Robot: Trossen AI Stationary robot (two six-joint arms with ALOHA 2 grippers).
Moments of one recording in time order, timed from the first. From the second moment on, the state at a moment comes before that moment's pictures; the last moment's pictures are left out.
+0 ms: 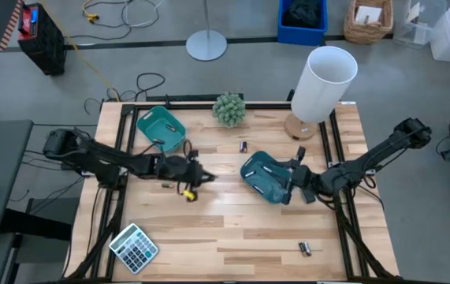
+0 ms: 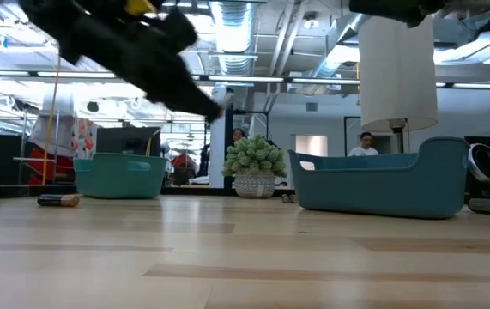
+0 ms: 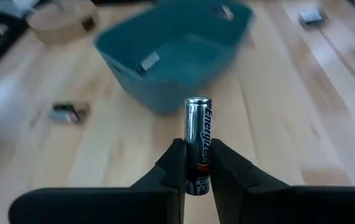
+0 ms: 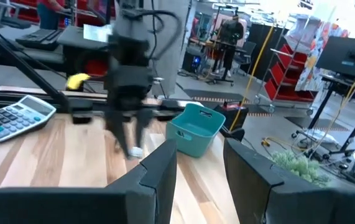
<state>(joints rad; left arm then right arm) -0.07 1.38 0.64 0.28 -0.15 0.03 0.50 1.00 0.53 0.43 0.89 -0.17</state>
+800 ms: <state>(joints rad) 0.05 2.00 1.23 0.37 -0.06 0.04 0.51 1.00 0.53 0.47 0.89 -0.21</state>
